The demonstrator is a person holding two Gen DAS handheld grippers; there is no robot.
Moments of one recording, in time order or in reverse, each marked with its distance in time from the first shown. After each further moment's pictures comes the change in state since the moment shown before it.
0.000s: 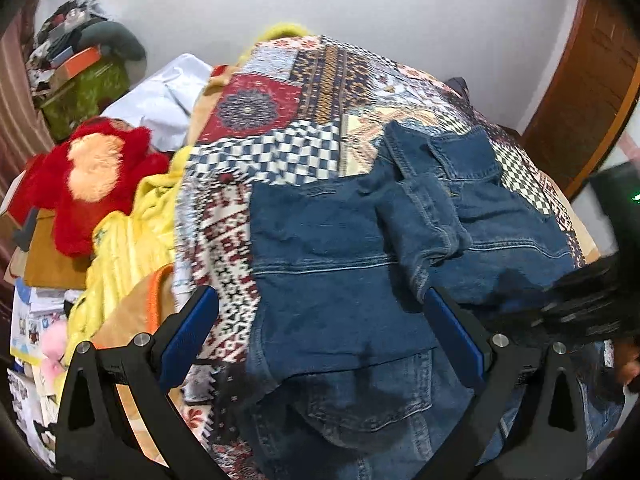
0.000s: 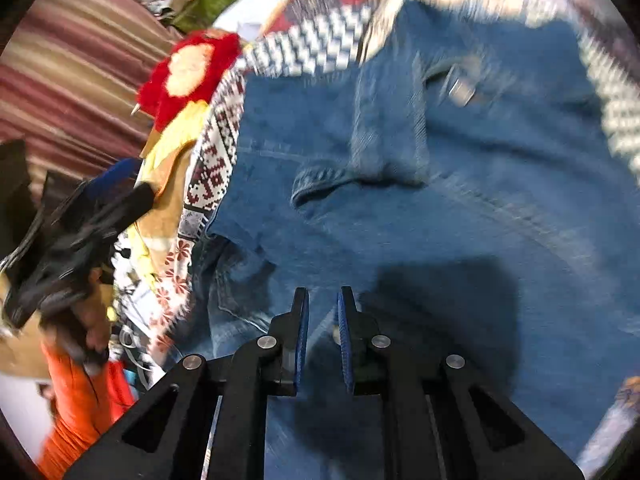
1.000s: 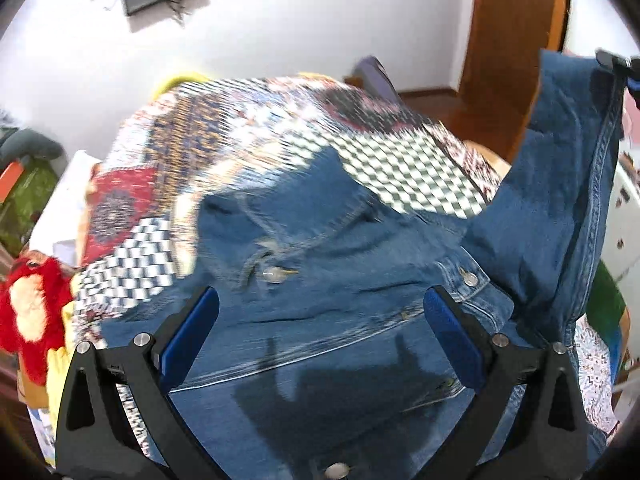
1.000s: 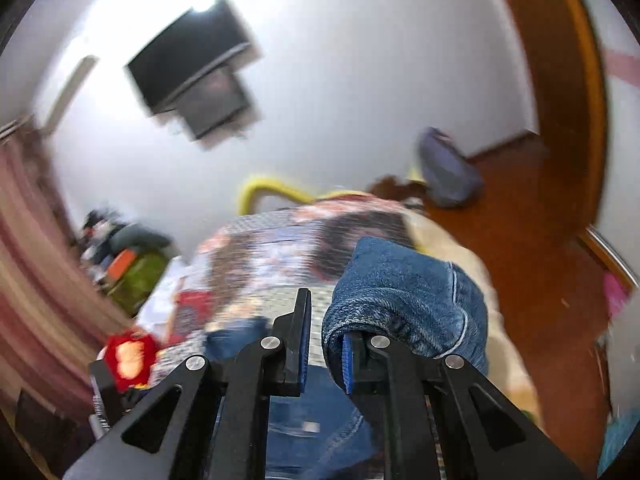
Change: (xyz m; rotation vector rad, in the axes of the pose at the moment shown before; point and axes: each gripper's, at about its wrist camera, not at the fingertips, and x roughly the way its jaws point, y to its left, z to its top) left arm 0.036 -0.178 0.066 0.306 -0.050 -0.073; right arm -0.307 -0.179 -0.079 0.378 -0.905 -0.228
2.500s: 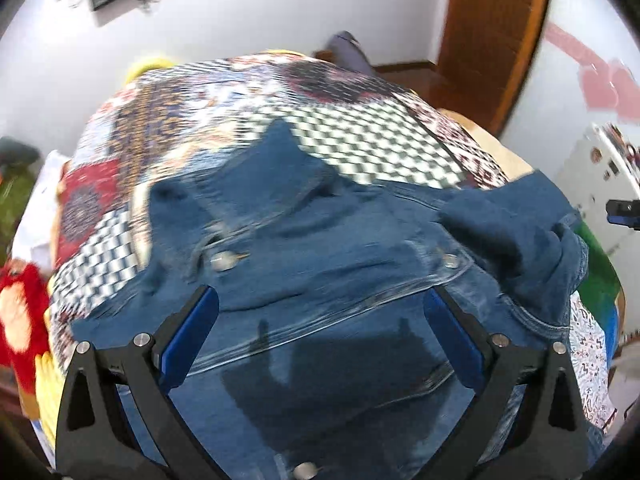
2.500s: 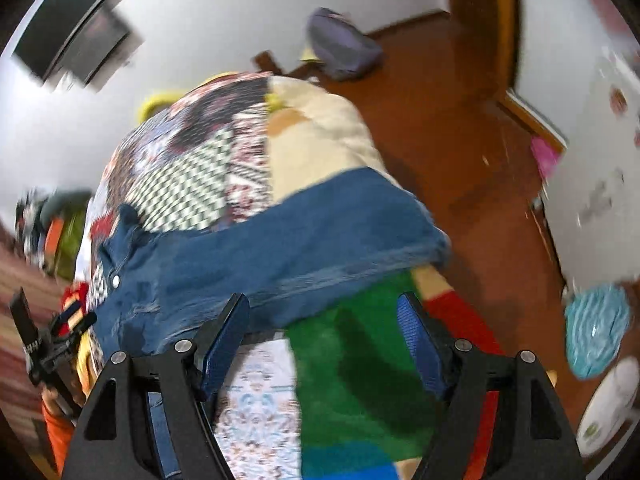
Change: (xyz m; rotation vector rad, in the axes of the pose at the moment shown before) left arm 0.040 -0.048 0.000 0.096 0.120 -0.080; right arm -0.019 -0.174 -0.130 0.282 0.404 -0.286
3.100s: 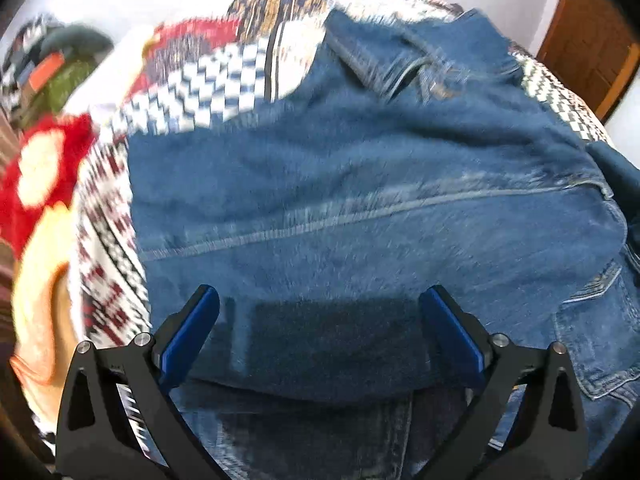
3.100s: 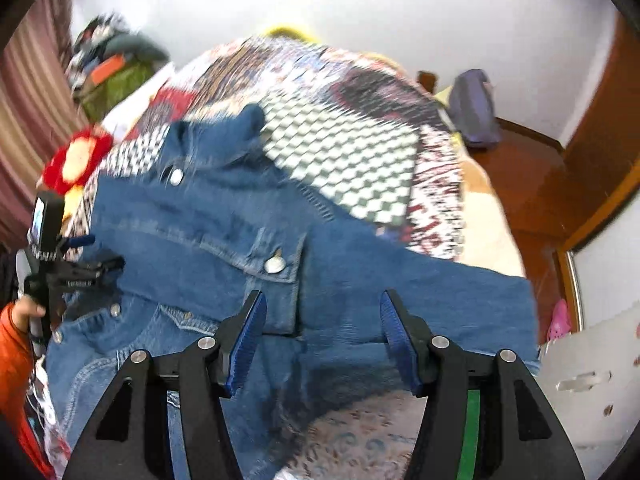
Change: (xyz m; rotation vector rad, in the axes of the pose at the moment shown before) left arm 0.019 0.118 -0.125 -0.290 0.126 0.193; right arm 0.032 0.209 -0.048 -0.668 -0.036 -0.042
